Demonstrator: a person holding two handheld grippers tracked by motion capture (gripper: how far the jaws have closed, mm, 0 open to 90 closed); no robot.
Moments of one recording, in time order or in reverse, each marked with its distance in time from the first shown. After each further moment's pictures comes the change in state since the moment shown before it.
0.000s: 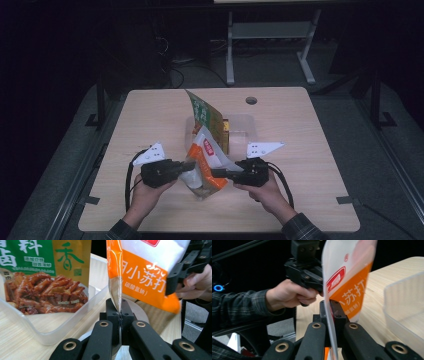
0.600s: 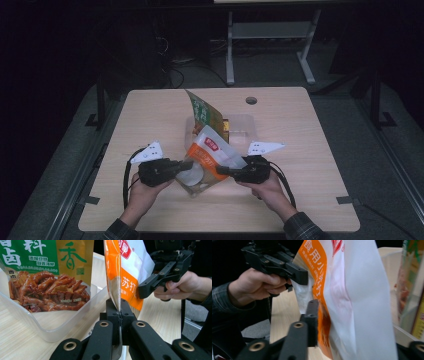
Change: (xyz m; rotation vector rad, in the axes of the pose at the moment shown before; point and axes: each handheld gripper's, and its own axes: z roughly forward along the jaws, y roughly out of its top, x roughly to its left) left arm 0.005 0.002 -0.008 0.000 0.002 -0.021; right arm -0.022 -0.016 -0.002 0.021 -0.169 0.046
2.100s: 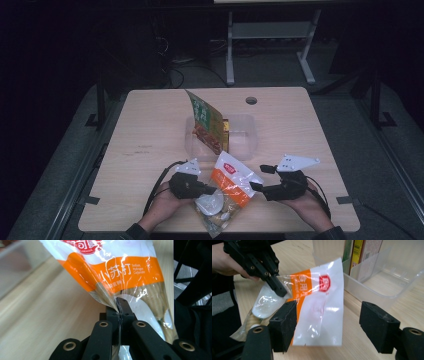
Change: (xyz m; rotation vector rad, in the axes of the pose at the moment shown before) left arm -0.018 -0.033 0.070 0.333 -0.163 0.012; right arm 0.017 -0.024 -0.084 0.187 -0.317 -0.094
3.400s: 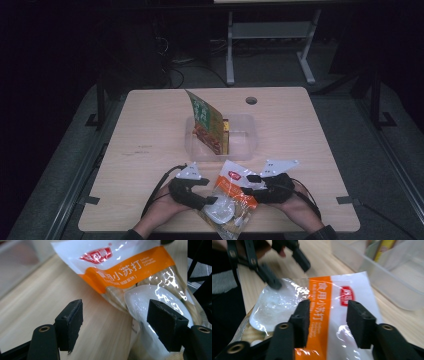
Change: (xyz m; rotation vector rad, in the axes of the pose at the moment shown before) left arm -0.008 -0.008 0.018 0.032 0.063 0.022; right arm 0.016 0.002 0.025 0.133 0.033 -0.054
